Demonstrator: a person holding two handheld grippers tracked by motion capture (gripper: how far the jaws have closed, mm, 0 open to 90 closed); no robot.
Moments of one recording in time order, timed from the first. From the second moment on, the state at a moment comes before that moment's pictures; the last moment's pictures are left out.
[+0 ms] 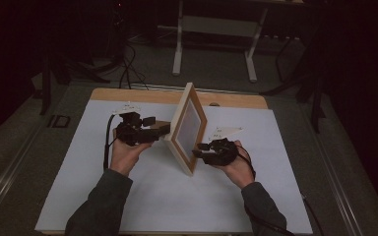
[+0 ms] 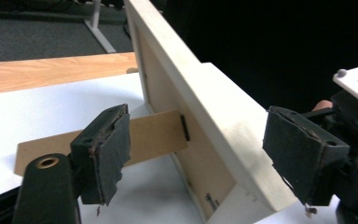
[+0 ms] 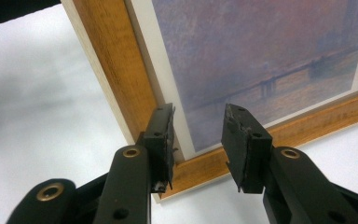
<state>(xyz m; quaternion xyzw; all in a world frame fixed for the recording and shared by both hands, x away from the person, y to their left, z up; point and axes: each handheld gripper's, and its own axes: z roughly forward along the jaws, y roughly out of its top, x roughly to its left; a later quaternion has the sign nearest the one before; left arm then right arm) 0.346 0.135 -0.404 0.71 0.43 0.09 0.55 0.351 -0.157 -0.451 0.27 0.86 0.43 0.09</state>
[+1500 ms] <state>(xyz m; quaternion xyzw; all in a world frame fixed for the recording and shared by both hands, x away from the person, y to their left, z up) 0.326 0.082 -0.425 0.74 0.43 0.14 0.49 0.354 -0.171 -0.449 0.29 0.84 0.44 0.10</state>
